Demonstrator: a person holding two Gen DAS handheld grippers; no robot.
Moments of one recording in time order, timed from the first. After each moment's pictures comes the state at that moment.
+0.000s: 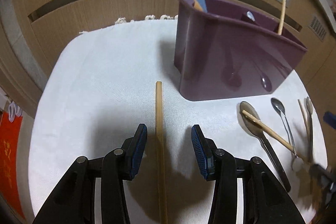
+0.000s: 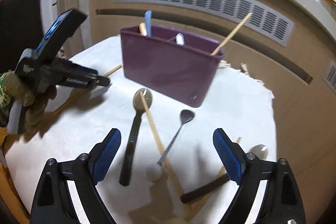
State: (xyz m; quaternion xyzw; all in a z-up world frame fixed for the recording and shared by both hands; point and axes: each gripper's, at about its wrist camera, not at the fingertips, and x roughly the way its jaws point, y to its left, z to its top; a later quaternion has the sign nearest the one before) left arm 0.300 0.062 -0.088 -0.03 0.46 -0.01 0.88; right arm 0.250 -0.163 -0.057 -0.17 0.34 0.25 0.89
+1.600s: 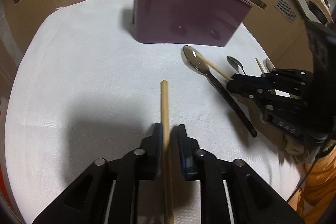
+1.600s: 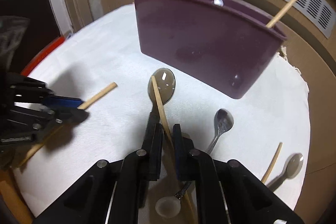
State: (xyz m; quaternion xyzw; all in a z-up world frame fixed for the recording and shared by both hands) left arm 0.226 0.040 -0.088 -0.06 0.51 -0.13 0.85; right arm 0.290 -0.126 -0.086 -0.18 0.43 0.29 0.83
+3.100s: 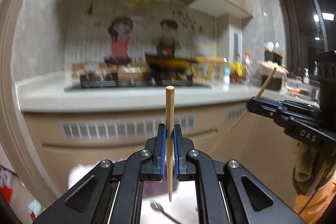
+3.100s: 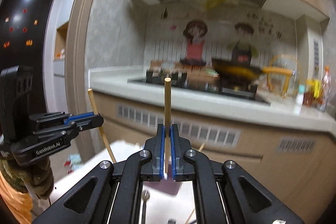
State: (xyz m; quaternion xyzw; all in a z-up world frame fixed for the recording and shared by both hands) left arm 0.130 0.003 0.222 -0.01 0.09 -0.14 0.99; right arm 0.162 -0.197 0.230 -0.08 0.10 0.23 0.96
